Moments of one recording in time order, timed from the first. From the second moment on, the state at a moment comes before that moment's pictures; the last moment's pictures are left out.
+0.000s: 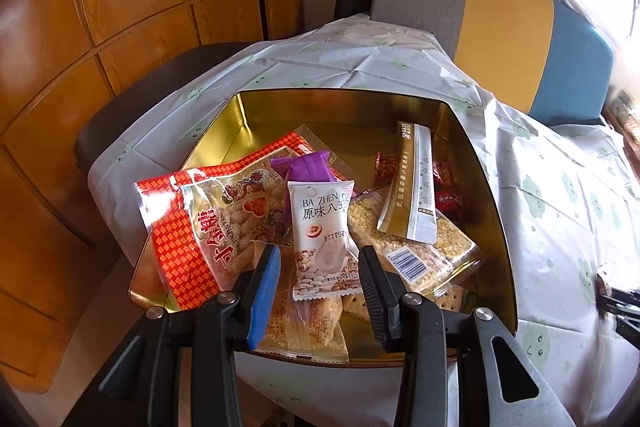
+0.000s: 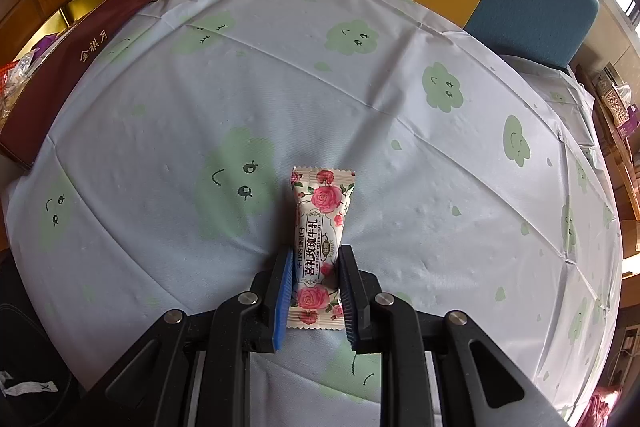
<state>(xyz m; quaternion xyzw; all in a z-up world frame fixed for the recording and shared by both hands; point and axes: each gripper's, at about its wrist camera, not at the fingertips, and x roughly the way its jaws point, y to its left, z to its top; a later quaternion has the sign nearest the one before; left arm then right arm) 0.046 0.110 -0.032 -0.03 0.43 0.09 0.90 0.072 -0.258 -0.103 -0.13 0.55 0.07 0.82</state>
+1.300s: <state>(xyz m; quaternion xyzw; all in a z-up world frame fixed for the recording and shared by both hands) 0.037 0.138 -0.039 -0.04 0.43 0.14 0.89 0.073 -0.254 -0.095 -0.12 0.56 0.06 0.82</state>
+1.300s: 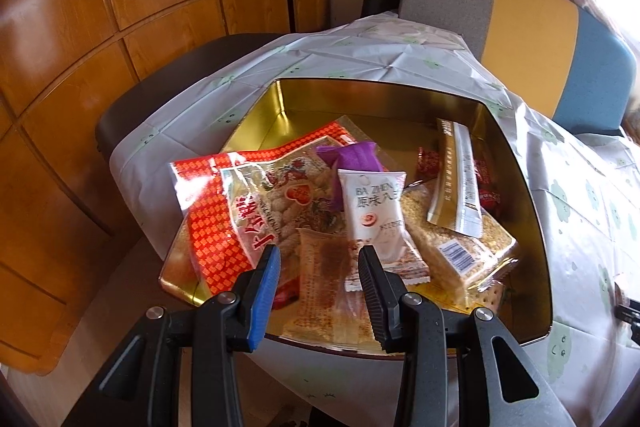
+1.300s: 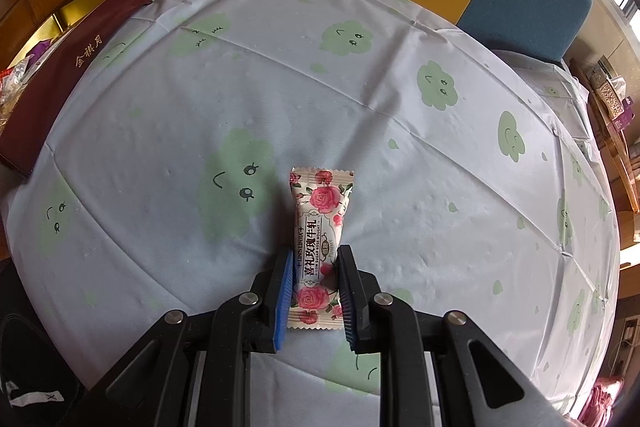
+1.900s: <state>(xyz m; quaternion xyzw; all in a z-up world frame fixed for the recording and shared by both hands) 0.030 0.157 -0.035 -0.05 0.42 0.16 0.89 0.064 -0.080 -0.024 -0.07 0.48 0.28 0.83</state>
